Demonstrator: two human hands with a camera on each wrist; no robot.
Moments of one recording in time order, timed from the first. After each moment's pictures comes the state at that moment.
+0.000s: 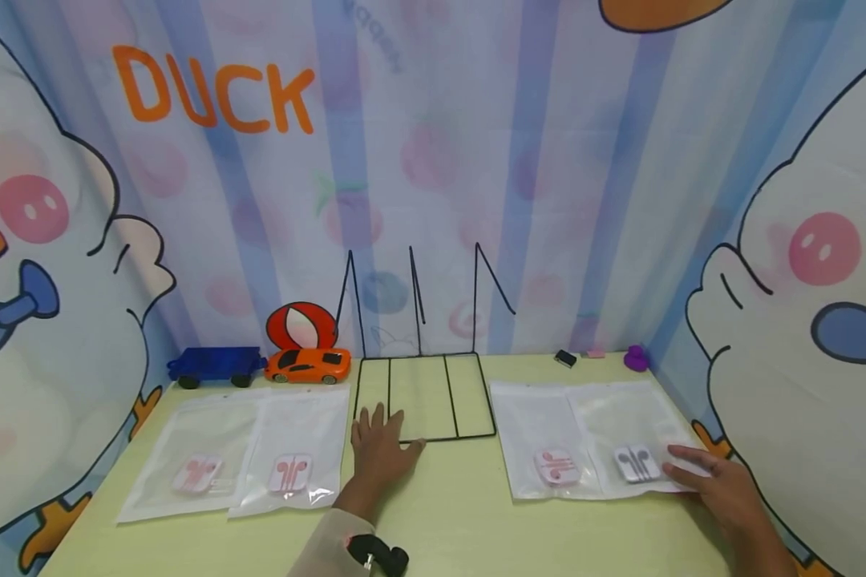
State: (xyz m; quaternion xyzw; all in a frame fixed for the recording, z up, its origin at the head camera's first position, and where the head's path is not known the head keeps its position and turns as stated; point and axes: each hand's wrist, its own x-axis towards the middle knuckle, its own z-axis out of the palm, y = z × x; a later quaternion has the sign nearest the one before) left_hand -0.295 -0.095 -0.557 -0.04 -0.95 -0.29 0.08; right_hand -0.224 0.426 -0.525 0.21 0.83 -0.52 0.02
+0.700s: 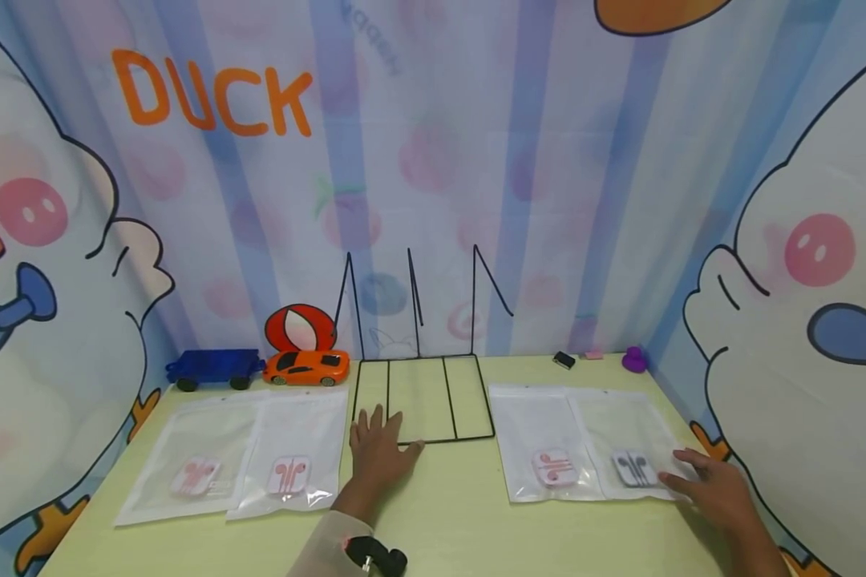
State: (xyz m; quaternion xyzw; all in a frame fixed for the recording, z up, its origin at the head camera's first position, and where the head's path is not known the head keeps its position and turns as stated) left_hand -0.297 -0.095 -0.558 -0.05 -0.95 -0.29 0.09; right_hand -0.224 0.427 -0.525 0.14 0.94 -0.32 0.00
